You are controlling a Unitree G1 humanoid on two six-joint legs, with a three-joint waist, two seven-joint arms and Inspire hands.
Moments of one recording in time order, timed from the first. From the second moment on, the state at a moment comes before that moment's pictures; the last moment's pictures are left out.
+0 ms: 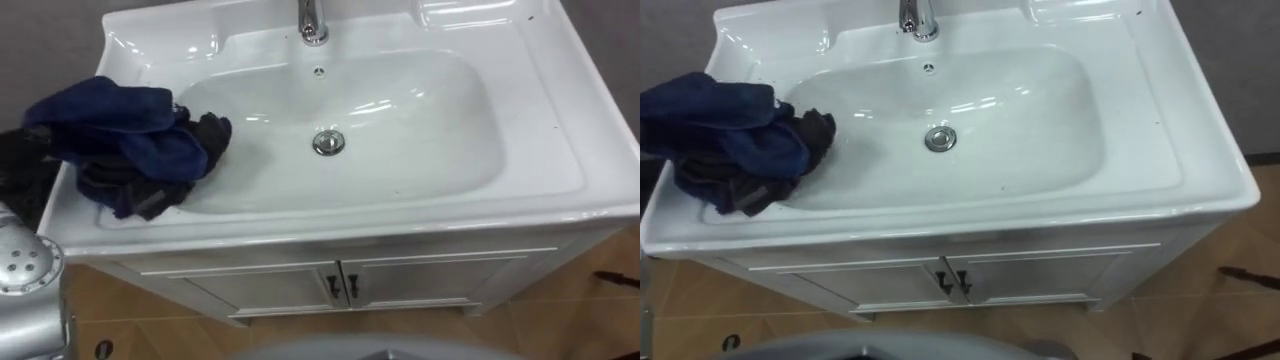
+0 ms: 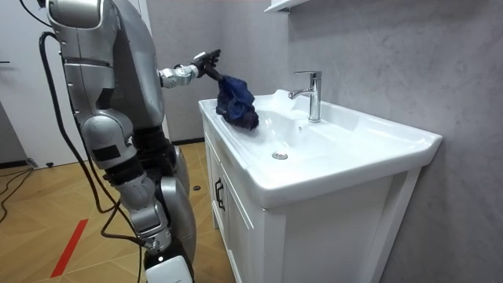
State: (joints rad) left arm 0.27 0.29 0.32 -0.11 0.11 0.05 0.51; right arm 0.17 -0.24 -0.07 1.20 -0.12 0.09 -0.15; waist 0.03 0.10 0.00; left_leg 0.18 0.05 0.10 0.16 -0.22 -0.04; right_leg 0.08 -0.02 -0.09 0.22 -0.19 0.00
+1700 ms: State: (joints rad) left arm 0.19 0.28 -0.03 -0.20 0.19 0.00 0.03; right arm 0.10 -0.26 -0.02 1.24 -0.09 -0.03 -0.14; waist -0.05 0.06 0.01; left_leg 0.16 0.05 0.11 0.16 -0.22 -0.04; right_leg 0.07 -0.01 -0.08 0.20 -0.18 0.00
